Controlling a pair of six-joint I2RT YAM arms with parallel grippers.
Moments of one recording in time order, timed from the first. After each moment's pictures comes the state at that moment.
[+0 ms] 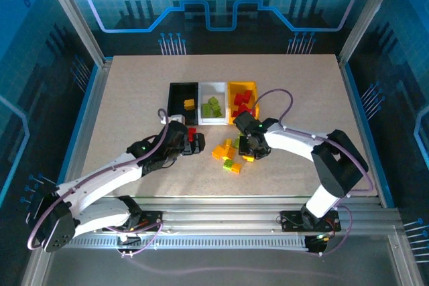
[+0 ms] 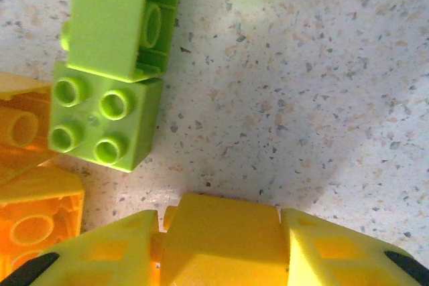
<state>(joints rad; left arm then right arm) -0.70 1.09 0.71 -0.45 -0.24 -0.74 0.67 1.63 0.98 -0.68 0.08 0.77</state>
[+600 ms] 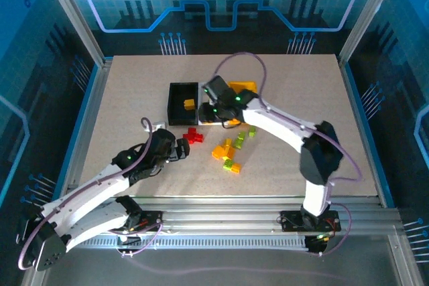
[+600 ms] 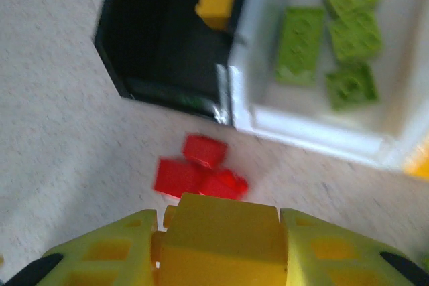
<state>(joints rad) -0.65 0.90 0.62 -0.60 -0.33 -0.77 0.78 1.91 1.67 -0.70 0.00 0.60</state>
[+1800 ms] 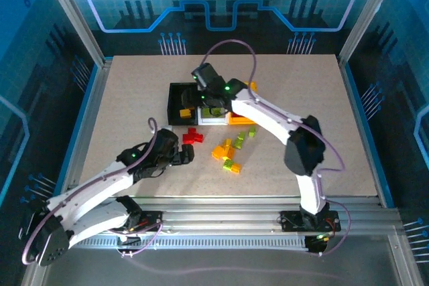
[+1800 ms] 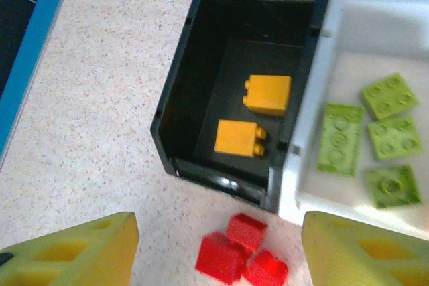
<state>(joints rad) -0.65 1.01 0.63 -0.57 -0.16 -0.73 0.77 1.95 1.80 -0.66 0.04 0.59</state>
